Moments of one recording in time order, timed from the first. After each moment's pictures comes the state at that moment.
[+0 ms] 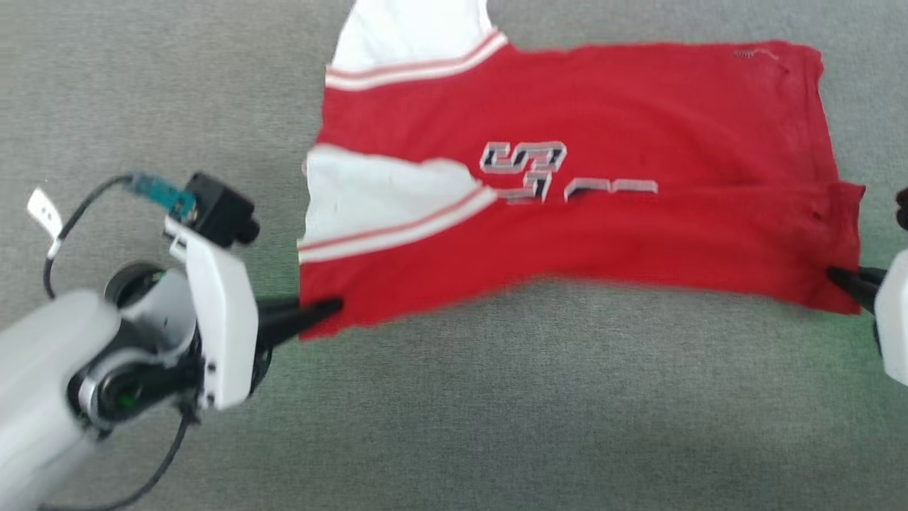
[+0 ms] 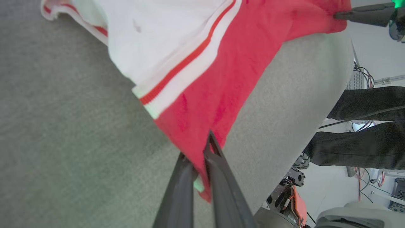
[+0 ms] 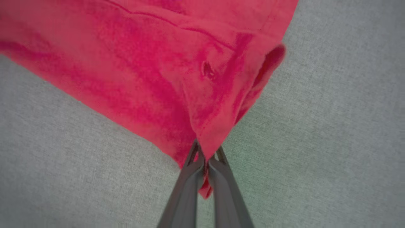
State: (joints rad) left arm -0.87 0.91 -1.09 0.02 -1.44 -0.11 0.45; right arm -0.36 -0.74 0.19 -0.01 0.72 0.13 0.82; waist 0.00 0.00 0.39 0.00
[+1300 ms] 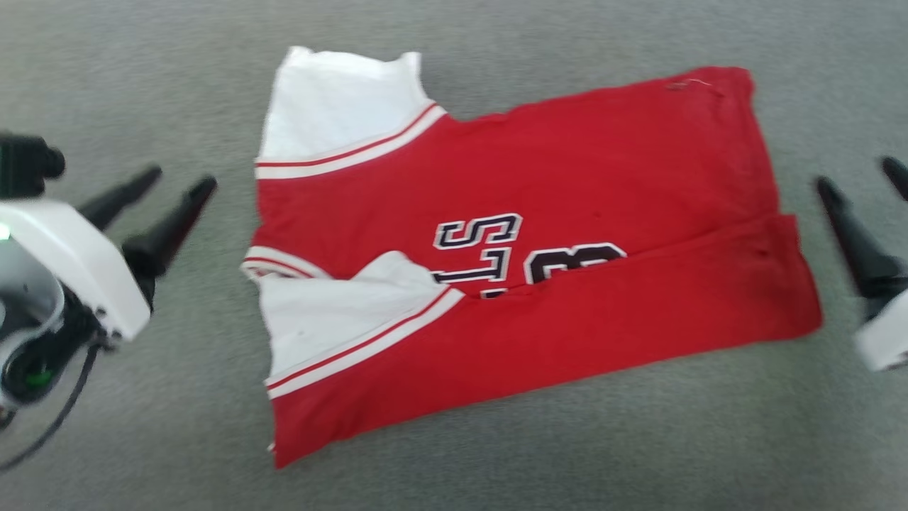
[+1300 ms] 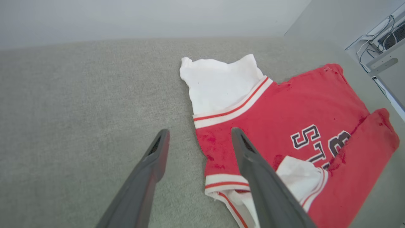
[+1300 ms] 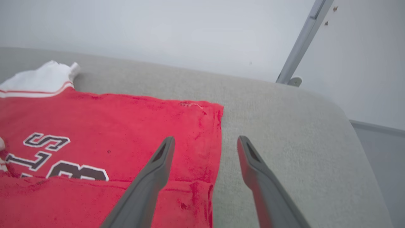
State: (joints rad) left arm -0.77 1.06 -0.93 -0.01 -1.37 0.09 0.04; right arm -0.24 -0.55 -0.02 -0.17 0.56 0.13 0.36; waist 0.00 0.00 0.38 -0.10
